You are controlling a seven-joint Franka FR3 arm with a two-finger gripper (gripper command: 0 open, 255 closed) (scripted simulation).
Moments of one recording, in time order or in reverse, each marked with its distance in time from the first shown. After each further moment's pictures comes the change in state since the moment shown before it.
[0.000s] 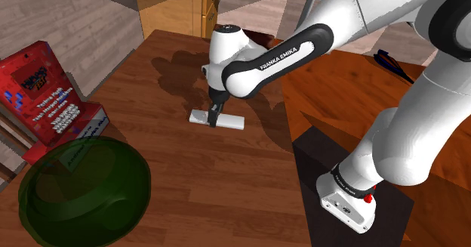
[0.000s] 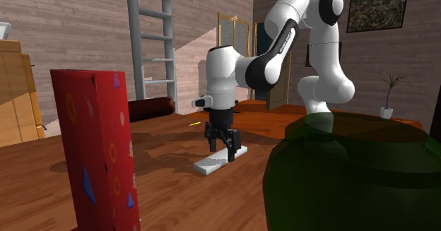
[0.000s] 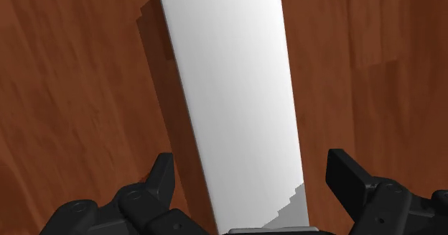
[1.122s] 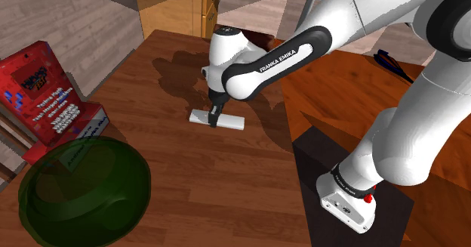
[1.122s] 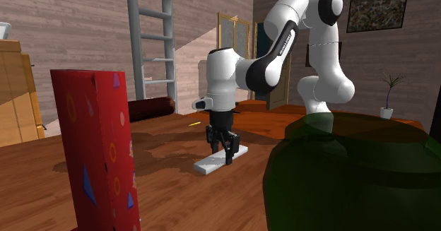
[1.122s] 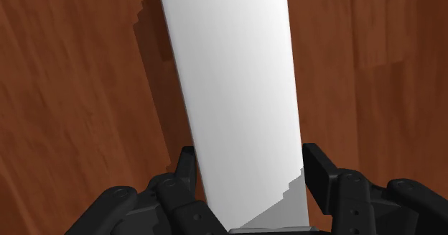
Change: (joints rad) arm 0.001 0.009 0.001 -0.006 -0.002 0.017 0.002
